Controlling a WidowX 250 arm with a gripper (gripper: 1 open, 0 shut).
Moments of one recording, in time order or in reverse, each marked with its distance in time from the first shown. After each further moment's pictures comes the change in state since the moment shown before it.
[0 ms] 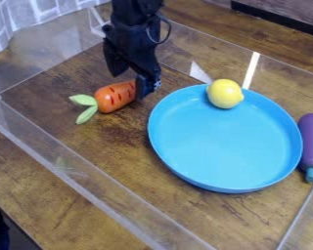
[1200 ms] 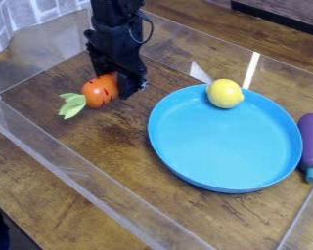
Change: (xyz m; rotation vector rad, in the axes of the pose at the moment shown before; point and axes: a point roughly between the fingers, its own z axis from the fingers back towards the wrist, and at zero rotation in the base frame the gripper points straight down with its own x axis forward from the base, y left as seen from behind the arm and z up) arm -0.021 0.004 -0.001 -0.037 0.010 0.081
